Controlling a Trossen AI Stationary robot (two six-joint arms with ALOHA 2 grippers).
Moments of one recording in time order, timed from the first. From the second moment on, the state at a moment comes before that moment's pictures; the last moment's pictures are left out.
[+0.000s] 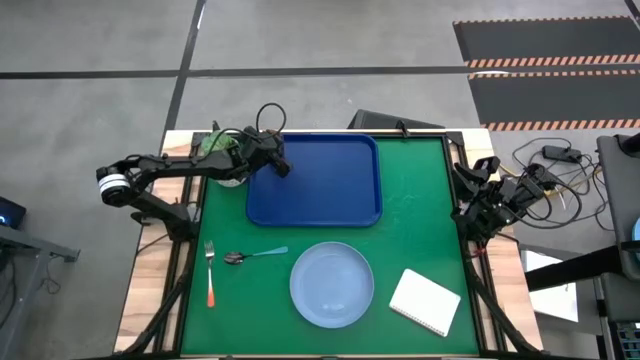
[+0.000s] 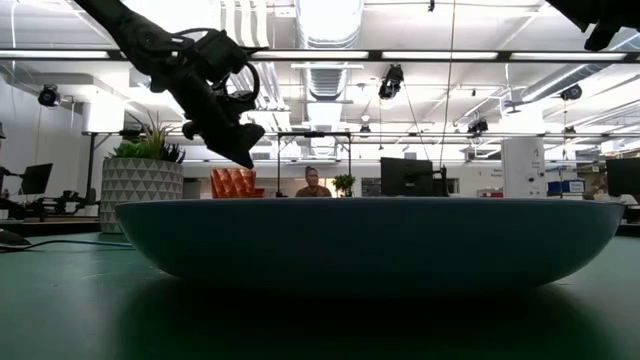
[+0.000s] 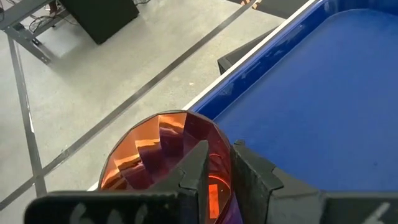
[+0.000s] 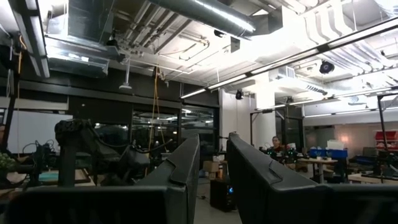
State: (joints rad) left arm 0.50 1.40 0.78 -0.01 -0.48 -0.02; right arm 0.61 0.05 0.08 0.91 0.89 -0.88
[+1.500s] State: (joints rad) left arm -0.21 1.10 0.78 -0.04 -0.46 -0.02; right arm 0.61 0.05 0.08 0.61 0.74 -0.40
